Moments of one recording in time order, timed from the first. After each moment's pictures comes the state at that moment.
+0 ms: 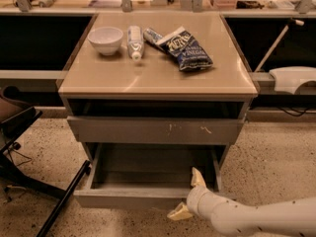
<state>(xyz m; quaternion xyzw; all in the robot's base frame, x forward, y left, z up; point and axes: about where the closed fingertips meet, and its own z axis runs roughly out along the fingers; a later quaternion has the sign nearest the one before) 0.472 -0.095 0.439 -0.47 0.78 0.04 0.42</state>
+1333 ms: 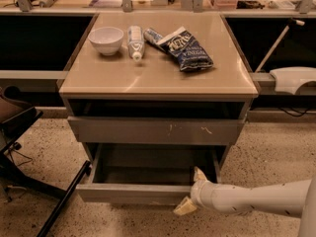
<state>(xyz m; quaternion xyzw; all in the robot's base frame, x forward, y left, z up) 0.504 -0.115 0.392 -0.49 0.80 0.07 0.34</state>
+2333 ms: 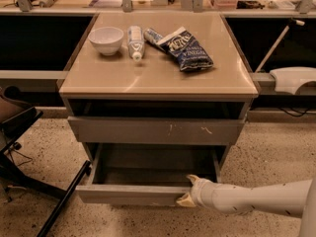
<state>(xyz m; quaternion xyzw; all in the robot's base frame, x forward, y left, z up) 0.504 -0.115 0.392 -0.49 0.80 0.07 0.34</state>
